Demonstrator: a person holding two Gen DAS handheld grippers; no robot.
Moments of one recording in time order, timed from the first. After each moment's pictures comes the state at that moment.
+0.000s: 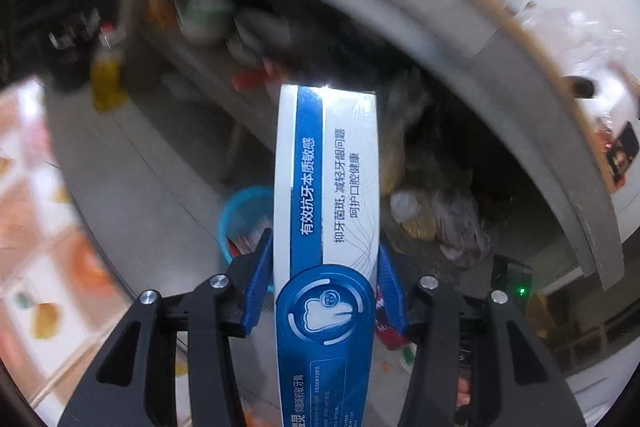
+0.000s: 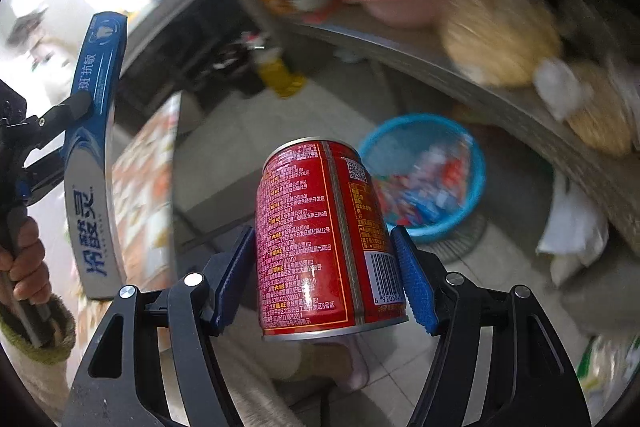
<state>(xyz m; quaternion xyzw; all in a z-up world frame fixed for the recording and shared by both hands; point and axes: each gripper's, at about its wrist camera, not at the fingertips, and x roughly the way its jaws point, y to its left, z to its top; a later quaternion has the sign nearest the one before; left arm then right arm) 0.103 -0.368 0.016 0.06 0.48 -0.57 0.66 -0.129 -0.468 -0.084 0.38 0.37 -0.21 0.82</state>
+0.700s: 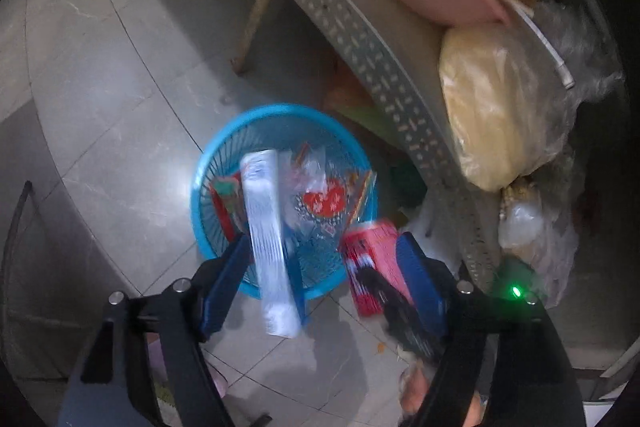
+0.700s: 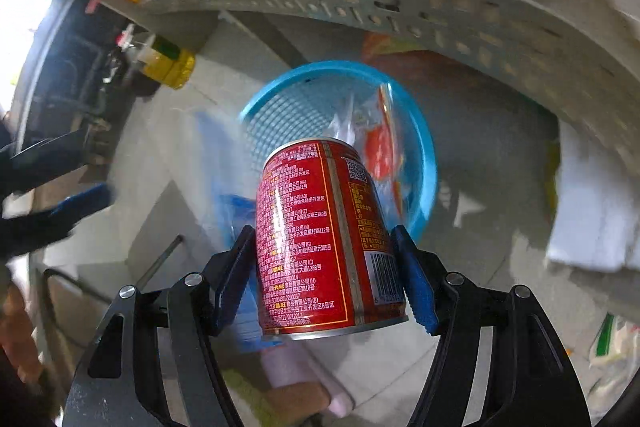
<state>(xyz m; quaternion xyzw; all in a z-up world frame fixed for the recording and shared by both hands) 0.162 -0.558 -0.172 0.12 0.66 -0.44 0.60 -0.053 -0.606 -0.256 0.45 0.46 -0.28 0.71</state>
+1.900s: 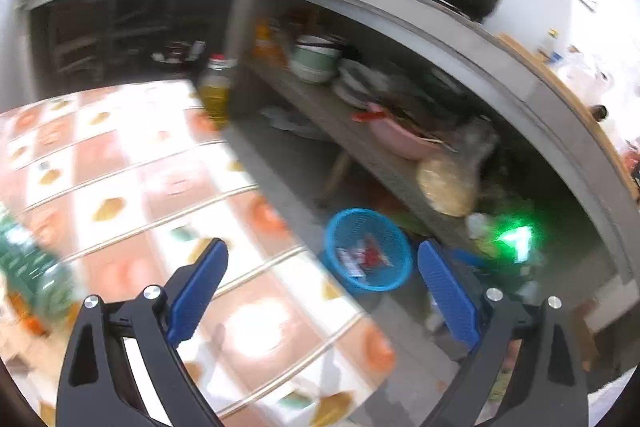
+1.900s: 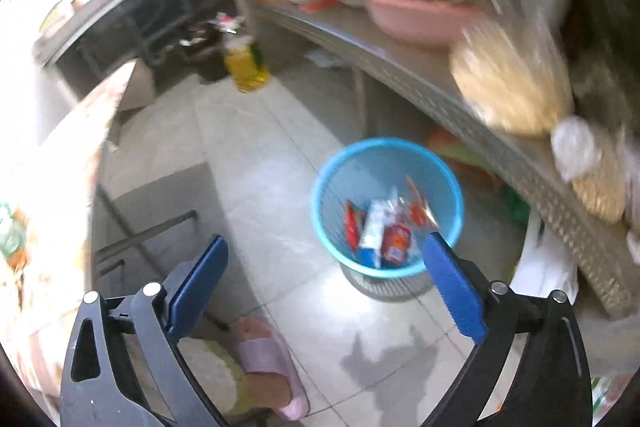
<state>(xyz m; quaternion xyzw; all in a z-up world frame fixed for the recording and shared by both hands) 0.109 -0.173 0.045 0.03 0.40 -0.43 0.81 -0.055 -0.419 -0.067 0.21 0.40 -0.25 0.85</state>
